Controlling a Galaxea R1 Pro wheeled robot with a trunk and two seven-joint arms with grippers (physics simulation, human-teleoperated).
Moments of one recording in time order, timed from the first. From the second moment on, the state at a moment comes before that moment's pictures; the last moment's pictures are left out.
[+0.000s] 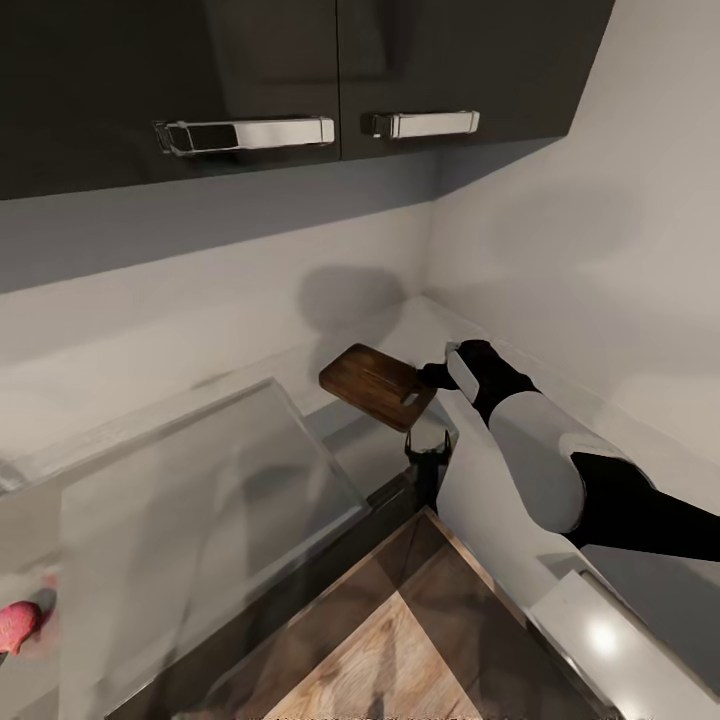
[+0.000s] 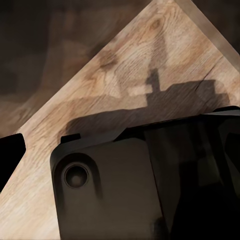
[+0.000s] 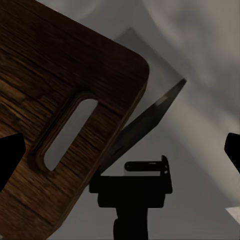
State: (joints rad) left arm -0.07 0.02 -0.14 -0.25 0.04 -0.50 -0.15; right arm -1.42 0.13 -0.22 -0.29 0.09 0.64 -0.15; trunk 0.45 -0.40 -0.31
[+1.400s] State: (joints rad) left arm -0.07 0.02 -0.14 -0.25 0.04 -0.50 -0.15; right arm -1.42 0.13 -0.22 -0.28 0.09 0.64 -0.15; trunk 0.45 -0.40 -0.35
